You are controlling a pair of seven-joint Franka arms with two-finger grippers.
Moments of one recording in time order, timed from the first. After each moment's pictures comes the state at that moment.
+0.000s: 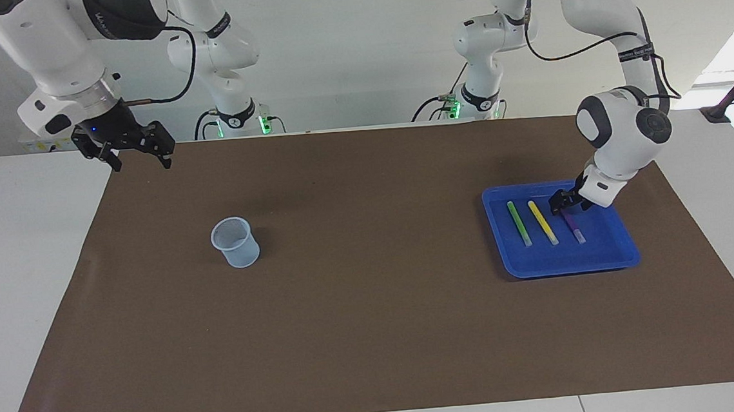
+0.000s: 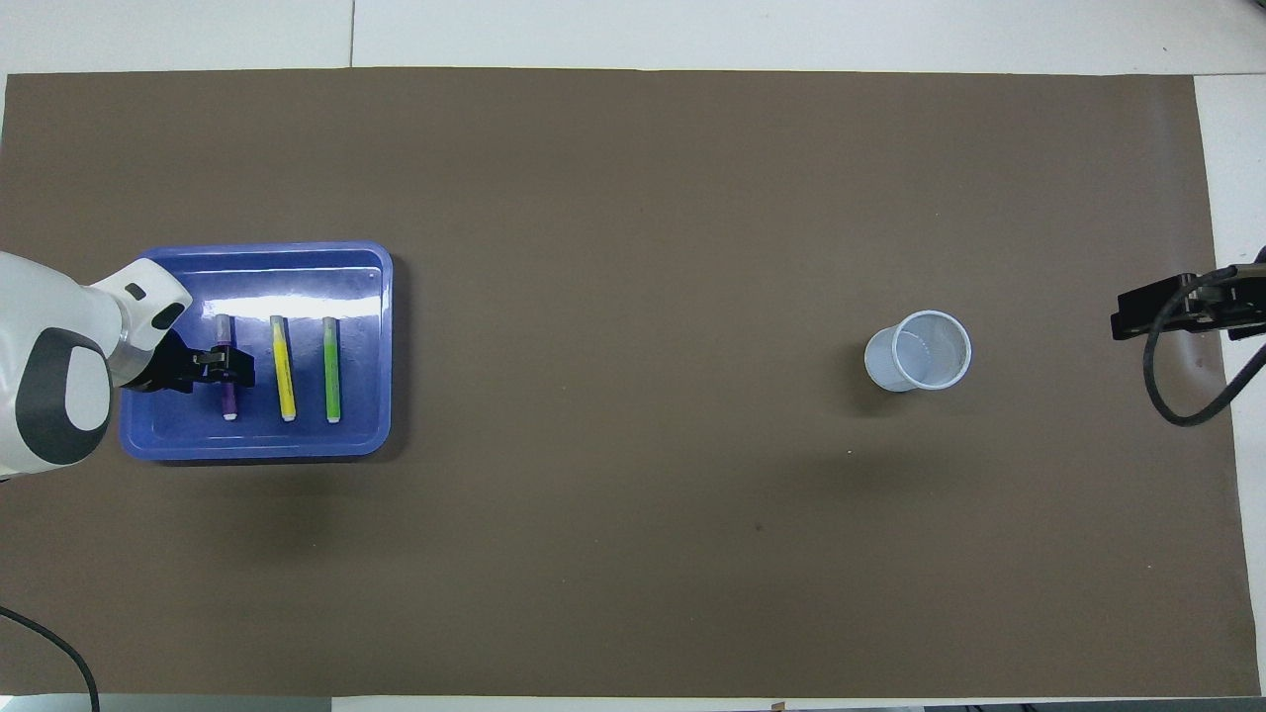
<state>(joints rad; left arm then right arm) 0.08 0.17 0.01 -2.16 -0.02 2.21 0.10 0.02 -0.04 -0.07 -1.66 -0.02 1.56 -0.02</state>
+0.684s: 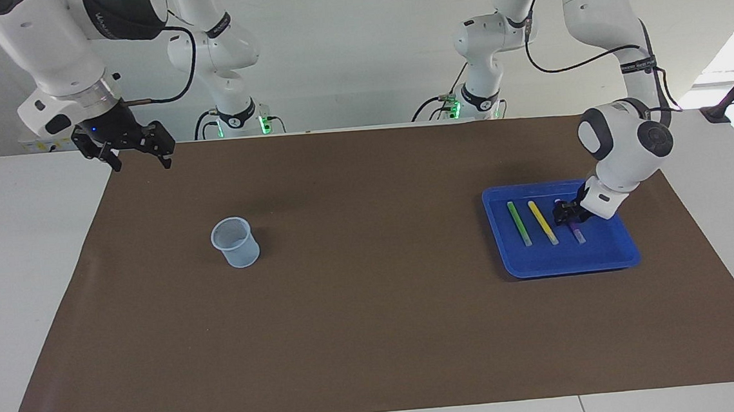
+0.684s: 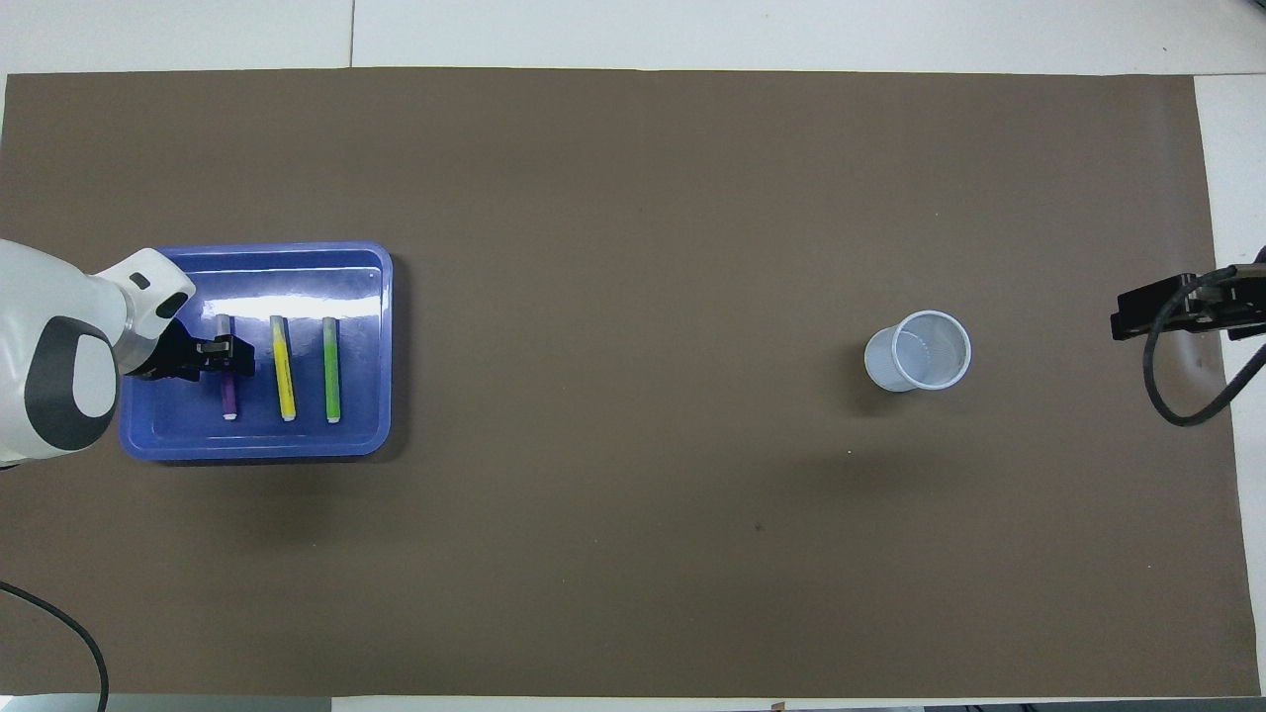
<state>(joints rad) 0.08 0.25 0.01 -2.09 -0.02 2.23 0.10 0.02 -0.04 -0.07 -1.66 -0.02 1.56 -0.02</state>
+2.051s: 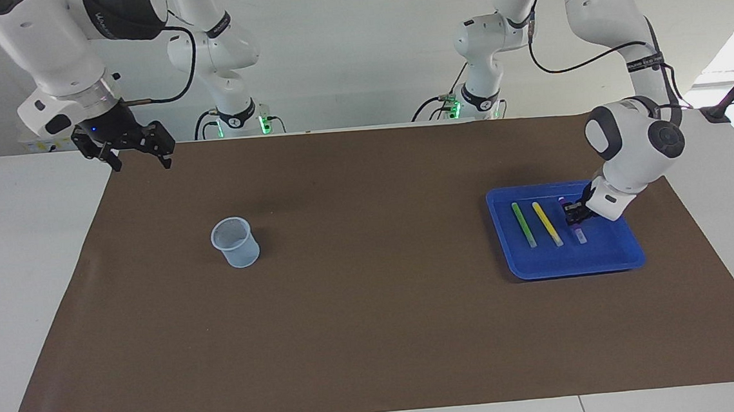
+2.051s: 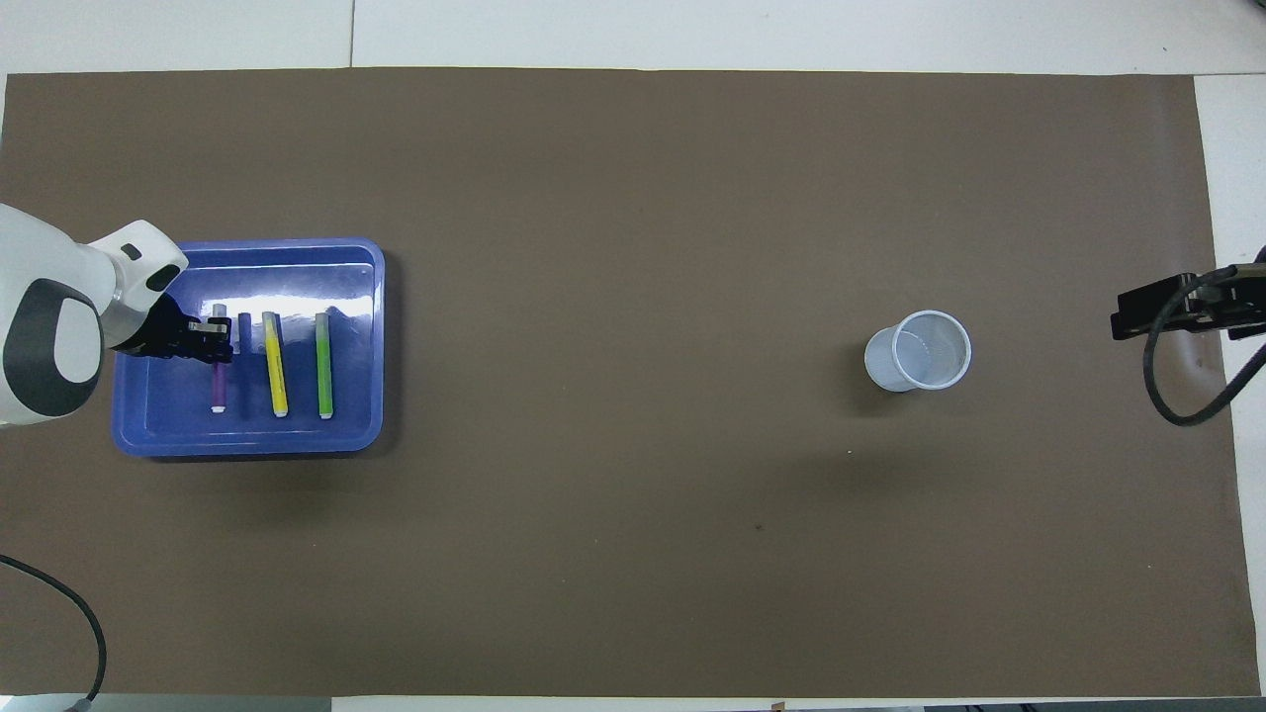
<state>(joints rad) 0.08 0.25 0.01 -1.97 -0.02 2.07 0.11 0.02 -0.04 -0.07 -1.66 -0.02 1.56 -0.02</state>
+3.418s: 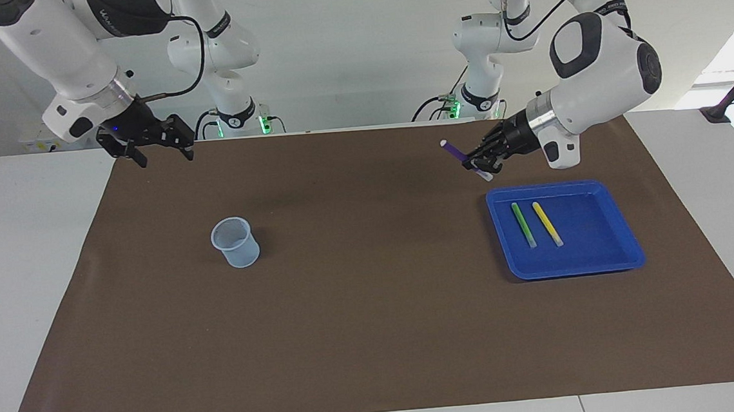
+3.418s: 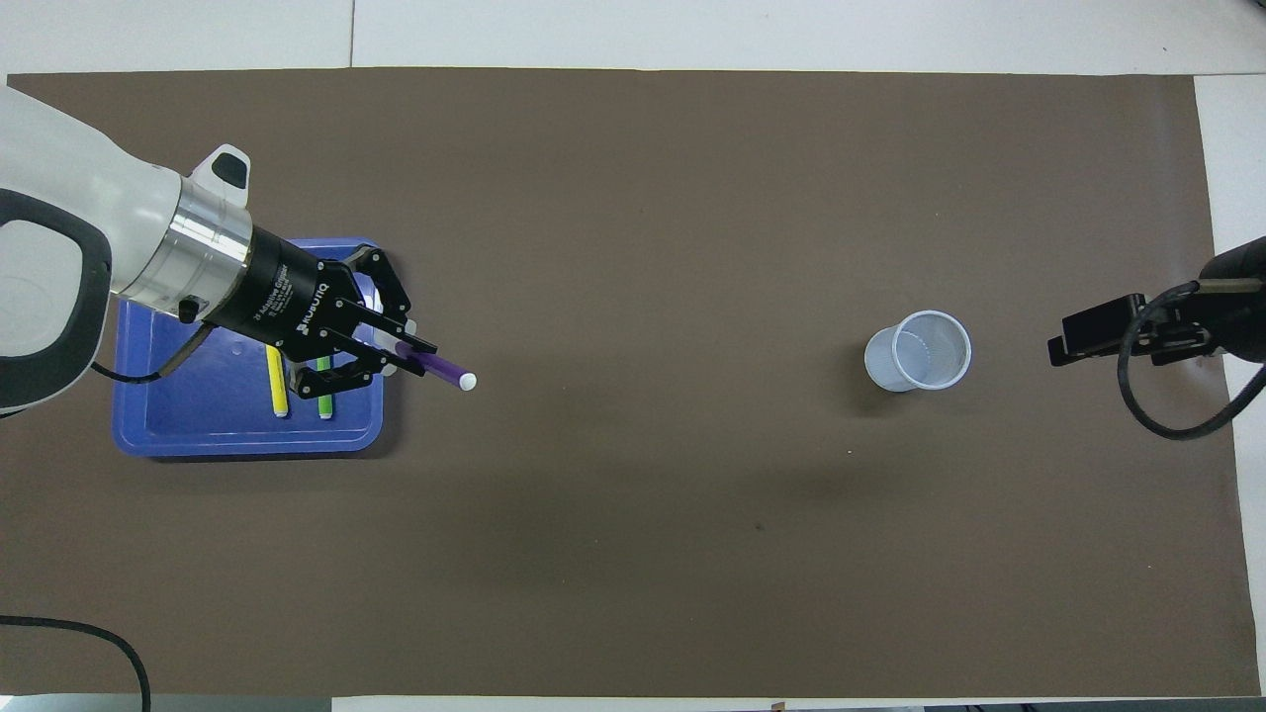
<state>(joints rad) -0.21 0.09 -0.02 -1.72 -0.66 1.59 -1.19 0.03 -0.05 -0.06 -1.68 0.20 1.49 -0.03</state>
